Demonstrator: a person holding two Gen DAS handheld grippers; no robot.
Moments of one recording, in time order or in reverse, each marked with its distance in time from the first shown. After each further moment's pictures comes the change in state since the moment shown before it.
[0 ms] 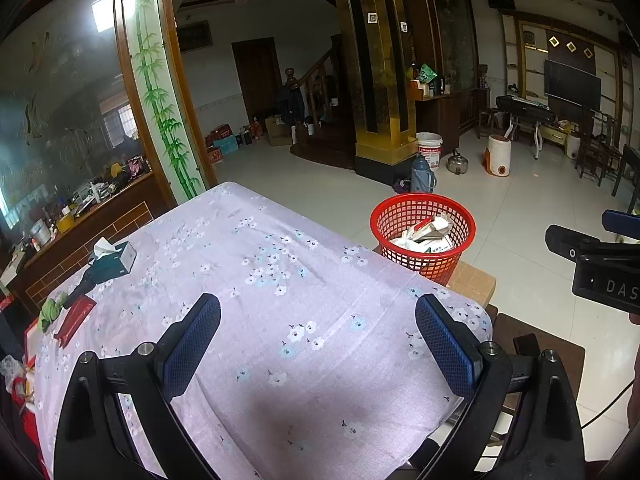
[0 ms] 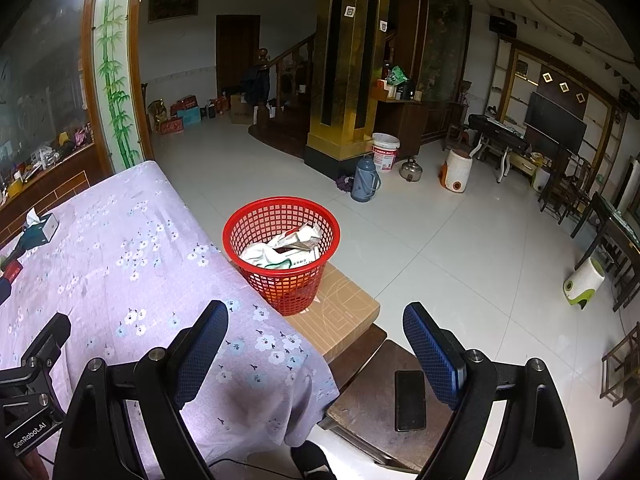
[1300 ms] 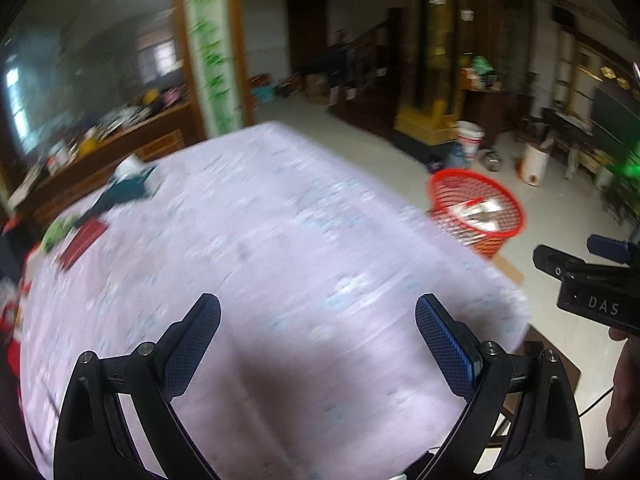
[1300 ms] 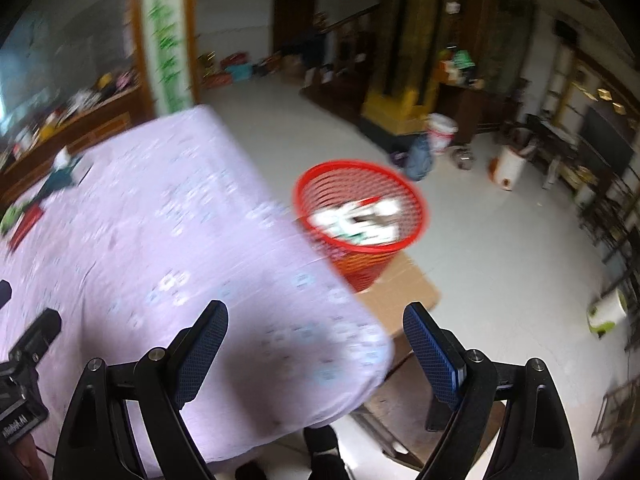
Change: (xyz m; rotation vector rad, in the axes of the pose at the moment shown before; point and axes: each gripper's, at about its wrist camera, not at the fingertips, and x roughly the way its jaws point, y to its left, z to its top) left arm 0.014 0.071 -0.052 -0.224 0.163 0.095; right arm 0.065 0.082 -0.009 -0.185 0.149 0.171
